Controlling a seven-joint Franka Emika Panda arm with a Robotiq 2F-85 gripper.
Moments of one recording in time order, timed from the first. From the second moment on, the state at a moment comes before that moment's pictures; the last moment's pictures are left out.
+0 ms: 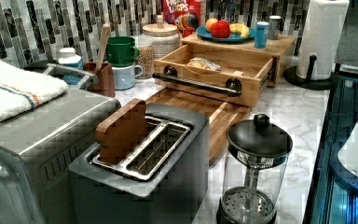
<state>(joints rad) -0.30 -0.13 -0.16 -2.15 -0.01 0.45 -0.03</state>
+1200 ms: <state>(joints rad) -0.32 -0.02 -0.16 -2.28 -0.06 0.74 0.20</state>
